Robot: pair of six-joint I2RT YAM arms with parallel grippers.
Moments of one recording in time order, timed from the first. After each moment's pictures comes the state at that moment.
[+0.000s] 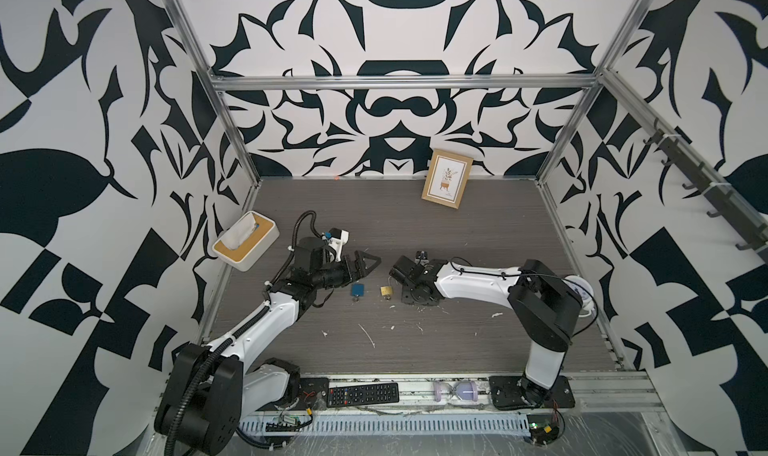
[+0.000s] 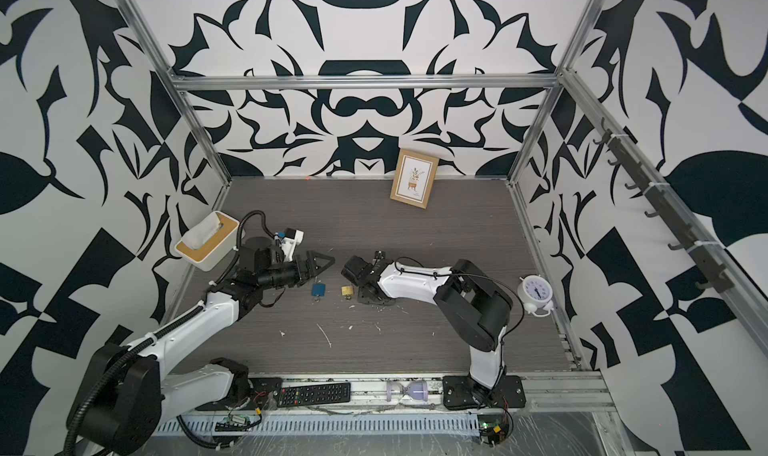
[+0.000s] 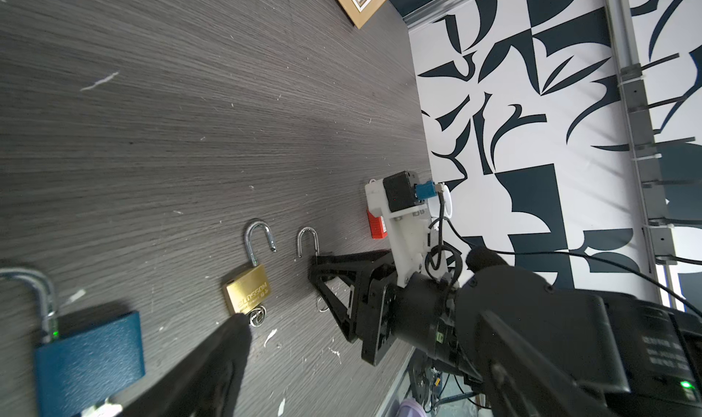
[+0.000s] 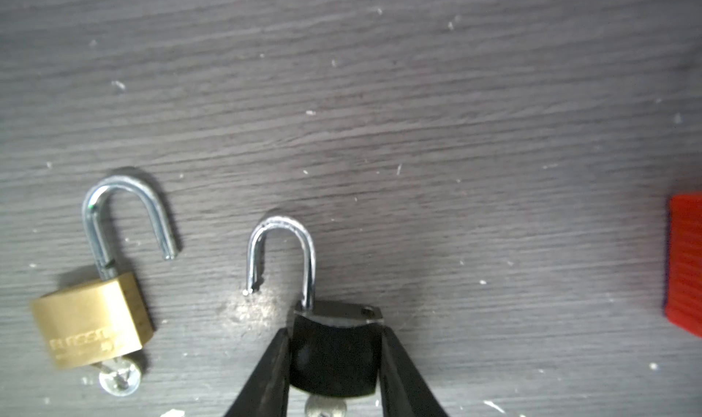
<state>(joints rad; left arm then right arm) -0.34 1.16 0.55 0.08 0.69 -0.77 0.92 1.84 1.13 -0.62 0.22 0.99</state>
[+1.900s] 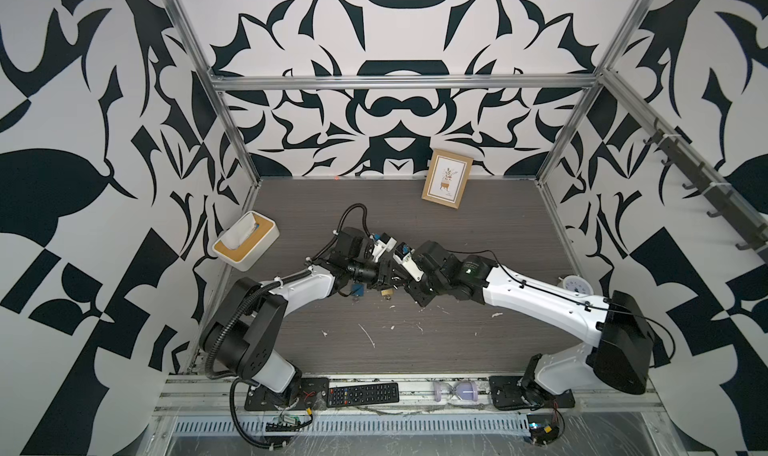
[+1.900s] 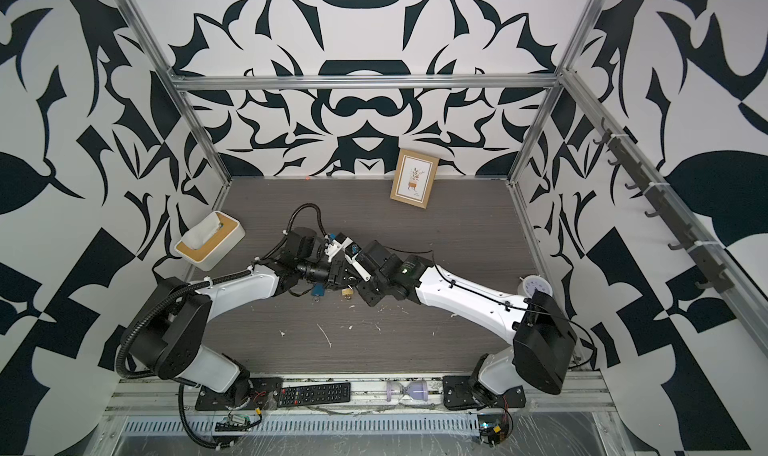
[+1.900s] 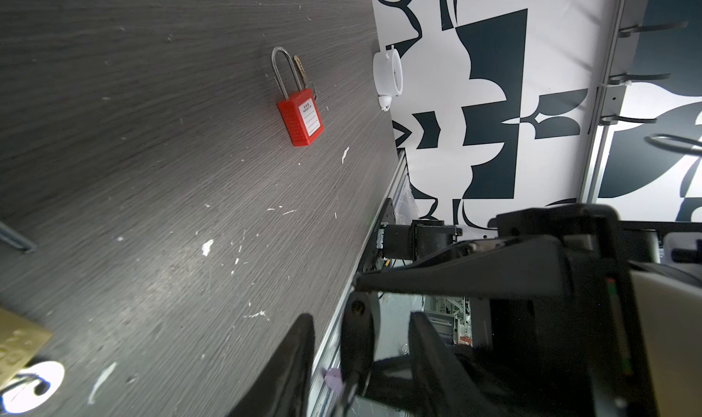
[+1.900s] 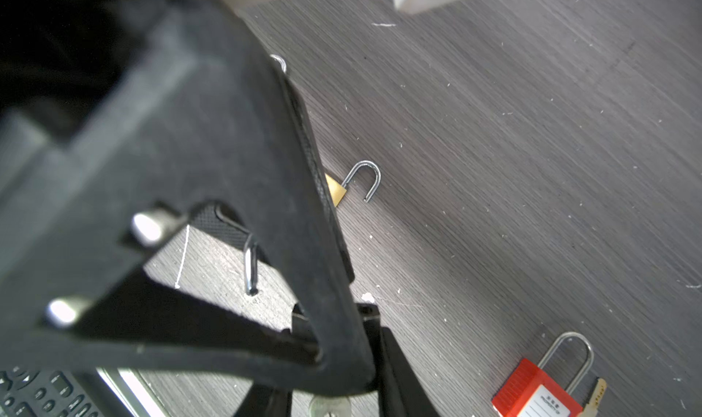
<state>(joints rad) -0.55 1.55 0.77 0.11 1.02 -0.73 0.92 1.46 1.10 -0.62 0.02 0.14</state>
